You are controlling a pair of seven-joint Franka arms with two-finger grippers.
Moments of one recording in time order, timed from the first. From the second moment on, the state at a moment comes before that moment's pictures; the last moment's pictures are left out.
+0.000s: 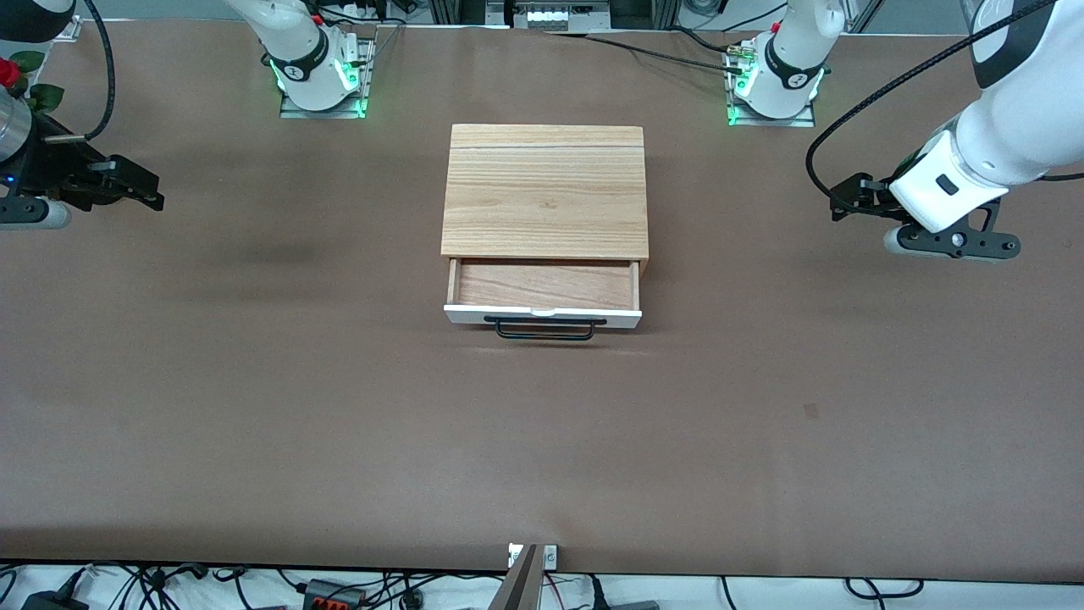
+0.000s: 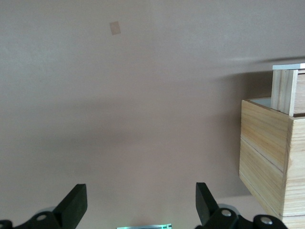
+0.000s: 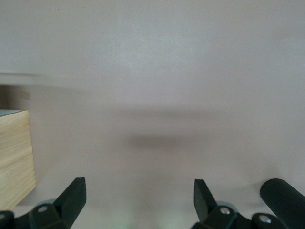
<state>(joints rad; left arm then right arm) 0.01 0.05 -0.16 -1.65 -0.01 1.54 -0.07 0.01 -0.03 -0.02 -1.72 -0.02 1.62 -0.04</state>
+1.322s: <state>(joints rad) -0.14 0.36 -0.18 -1.50 -0.07 1.72 -0.23 0.11 0.17 0.00 -1.72 0.20 1.74 -0.04</state>
